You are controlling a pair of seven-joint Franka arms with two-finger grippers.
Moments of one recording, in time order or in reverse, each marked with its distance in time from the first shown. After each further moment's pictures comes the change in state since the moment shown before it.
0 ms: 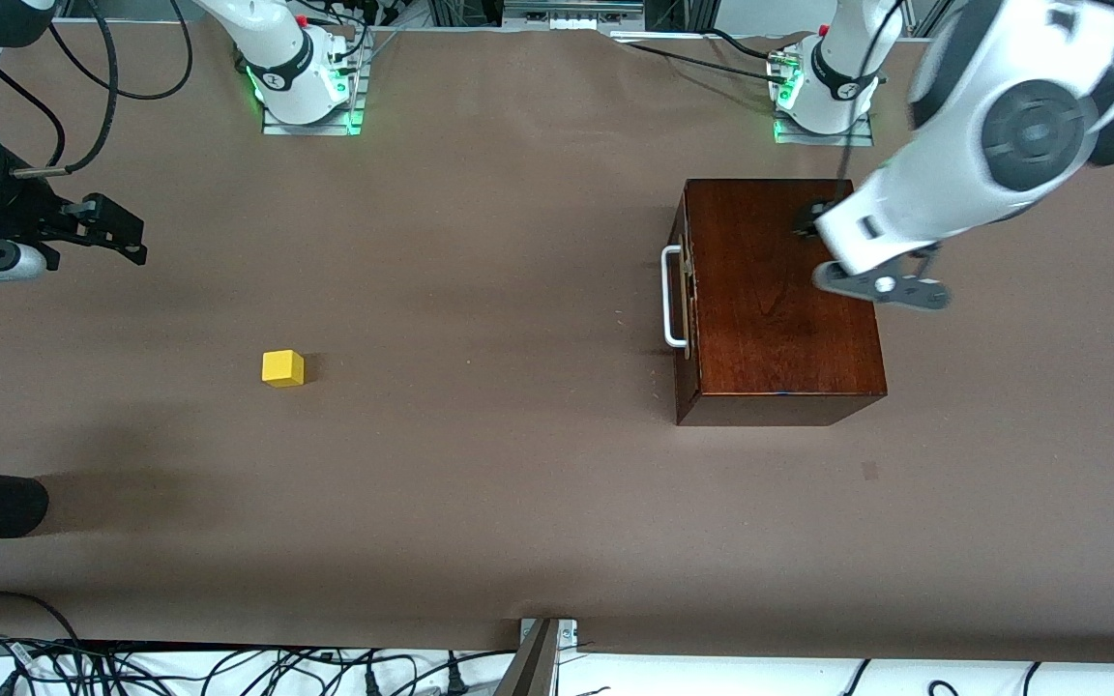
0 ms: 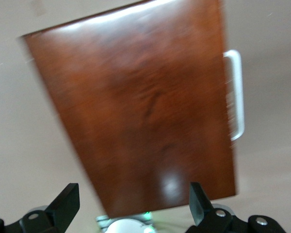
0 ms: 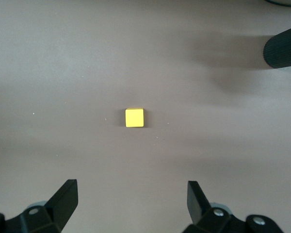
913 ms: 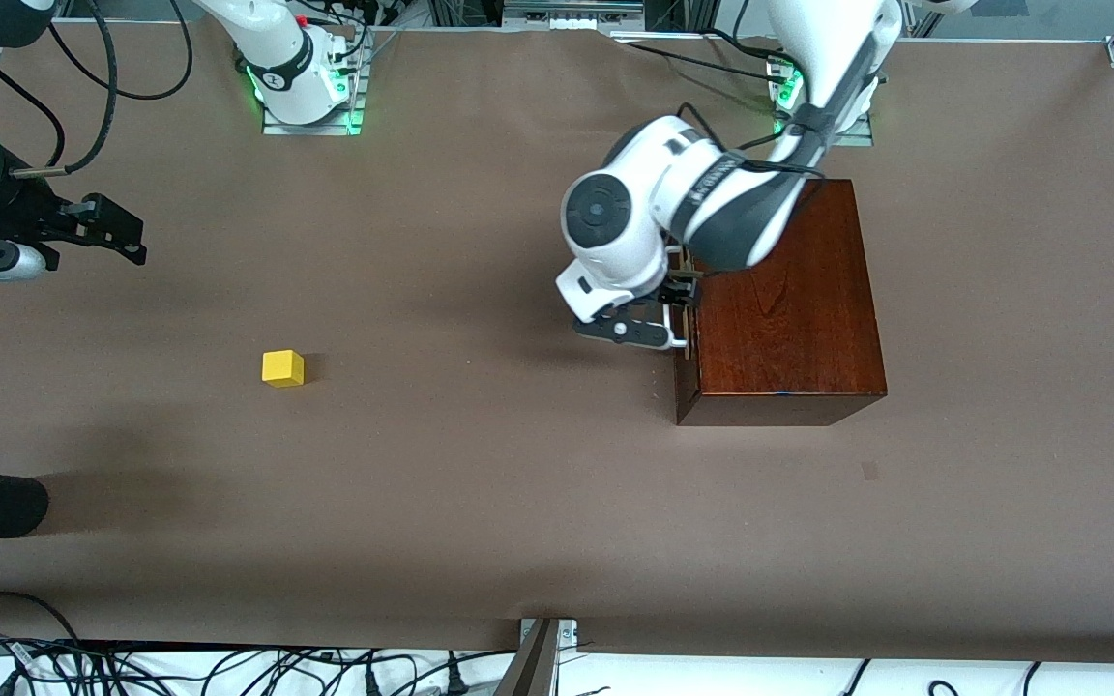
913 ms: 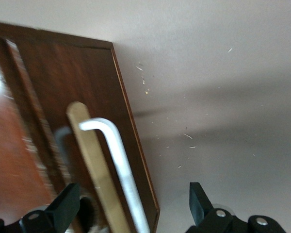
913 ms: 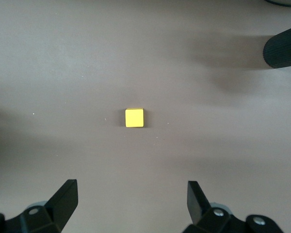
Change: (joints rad) left arm -0.360 0.376 -0.003 0.135 0.227 0.214 -0.428; right arm 0.000 0.000 0.000 0.000 0.000 0.000 0.000
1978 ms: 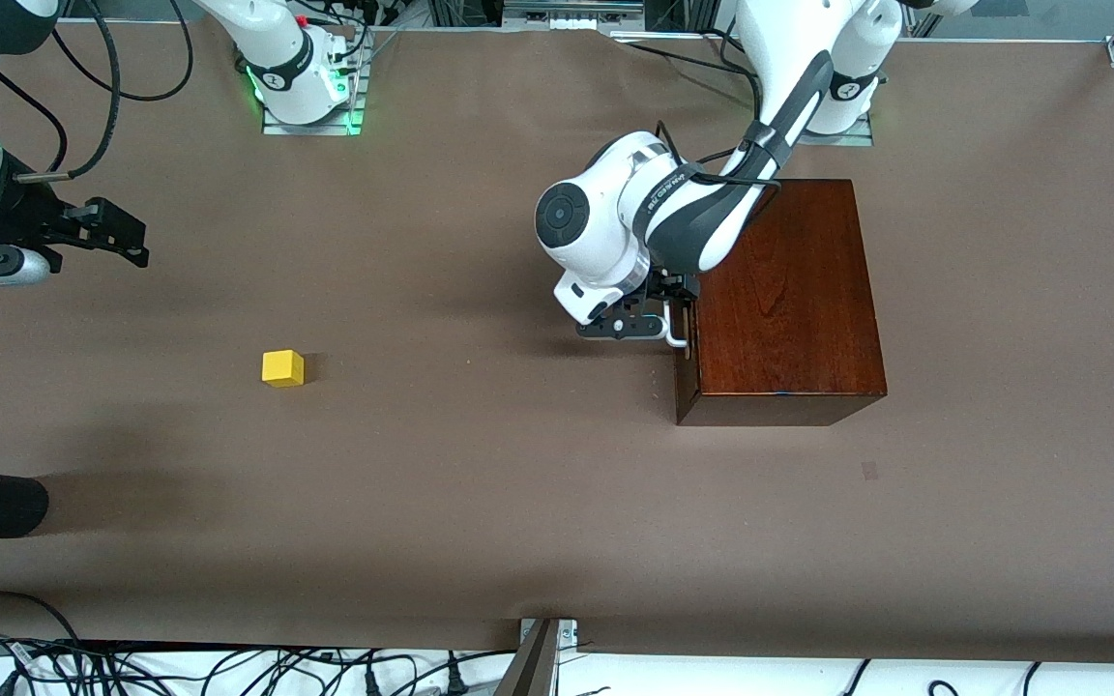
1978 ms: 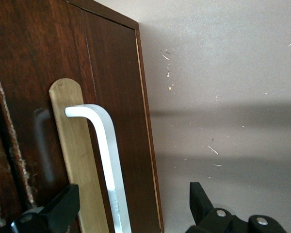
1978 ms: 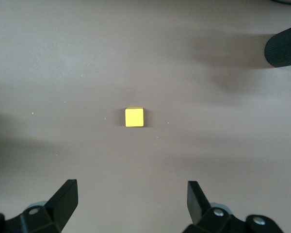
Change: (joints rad) left arm -0.027 0.022 0.010 -0.085 0.105 0.030 -0.183; right arm 0.000 0.008 0.000 0.000 0.005 0.000 0.000
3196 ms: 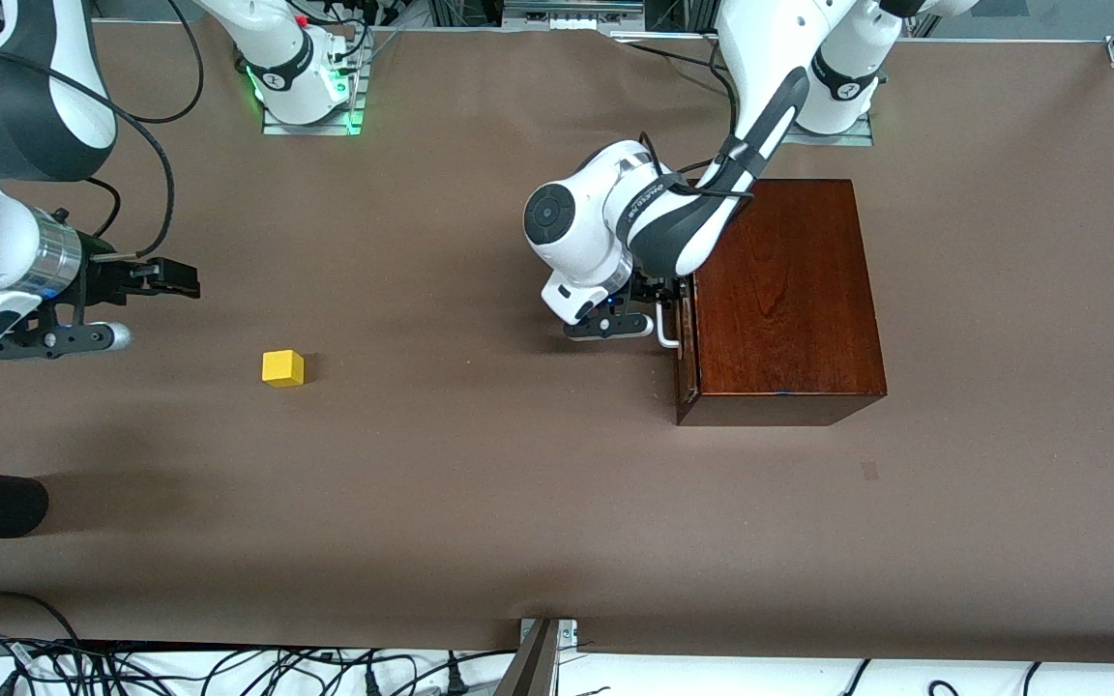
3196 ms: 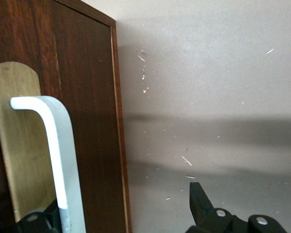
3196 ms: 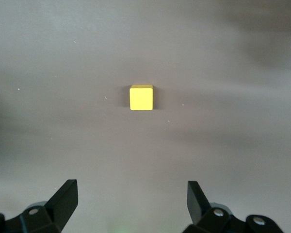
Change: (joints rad) left arm -0.028 0.035 -0.003 -0.027 0.008 0.115 -0.127; right arm 0.011 0.166 -0.010 -0.001 0.042 -0.020 -0.033
